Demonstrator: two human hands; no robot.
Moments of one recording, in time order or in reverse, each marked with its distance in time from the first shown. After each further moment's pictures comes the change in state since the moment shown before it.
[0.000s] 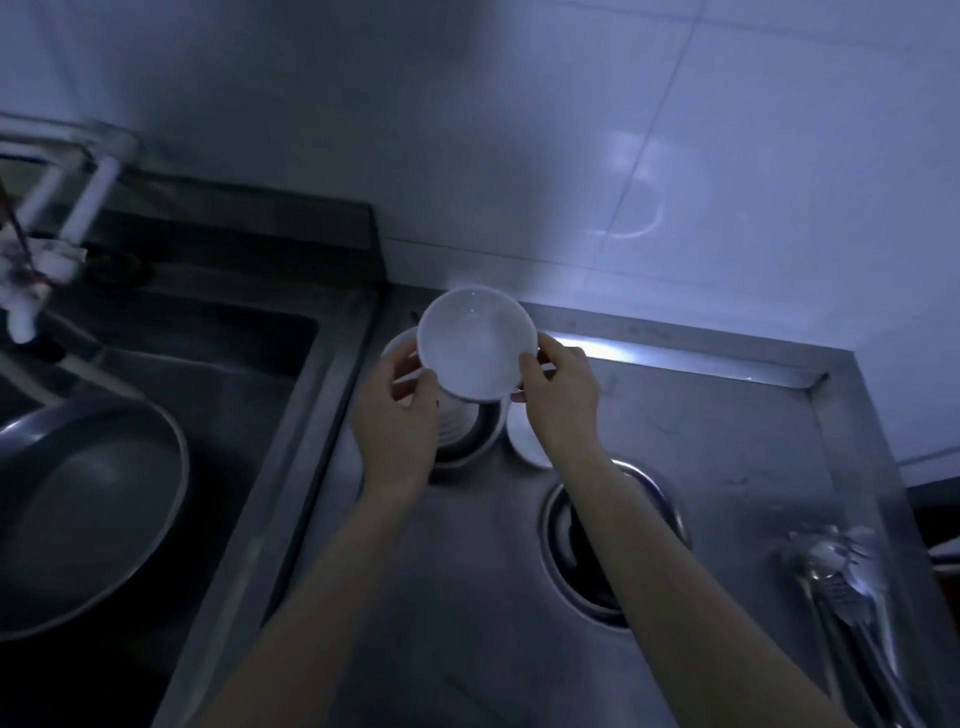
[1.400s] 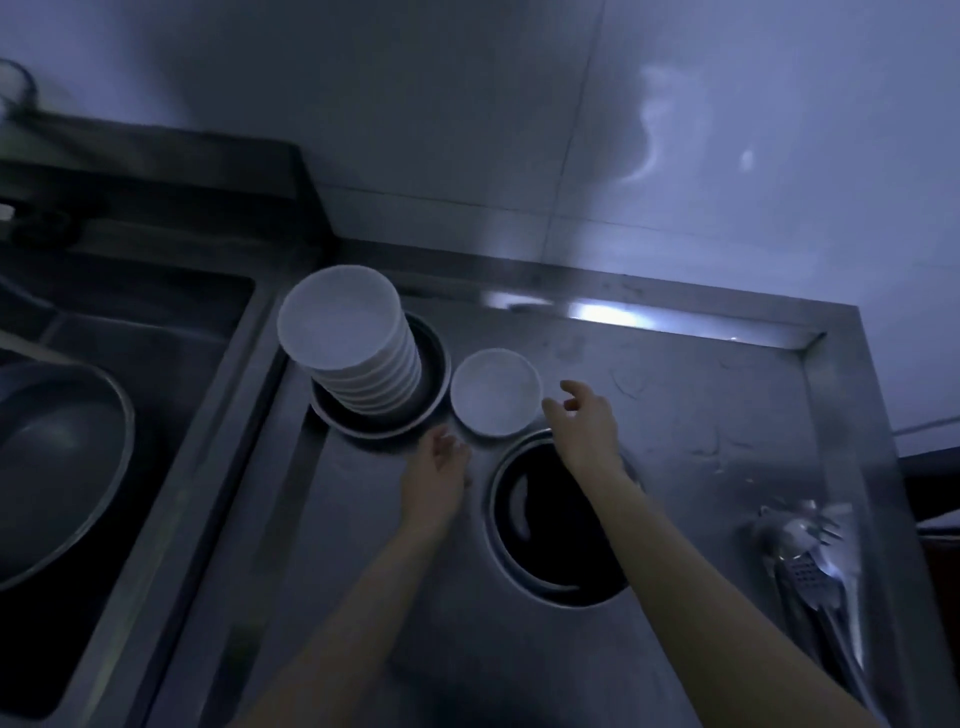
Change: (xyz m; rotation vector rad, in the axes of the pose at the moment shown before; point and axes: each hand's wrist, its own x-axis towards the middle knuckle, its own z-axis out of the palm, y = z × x) left_hand -0.070 -0.106 0.082 0.112 -0.282 -0.493; right_hand 0.025 0.145 -0.069 -0.254 -0.162 0.293
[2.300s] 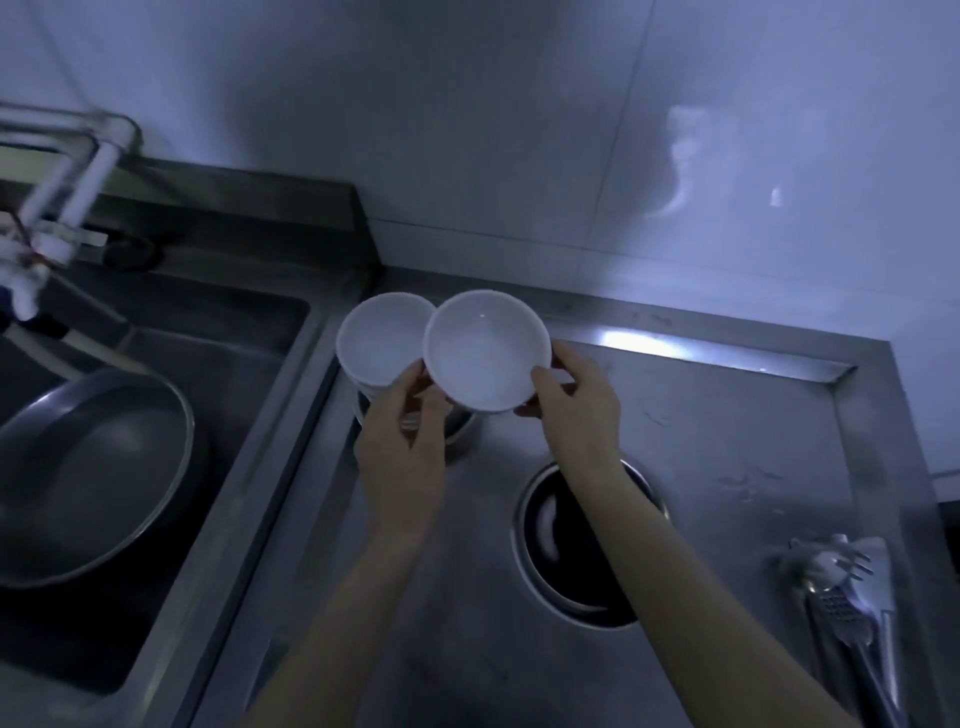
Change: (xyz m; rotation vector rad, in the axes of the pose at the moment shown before) left_hand -0.059 0.088 -0.045 -0.017 0.351 0.552; right_hand -0.059 -0.098 -0.009 0.502 -0.006 -0.237
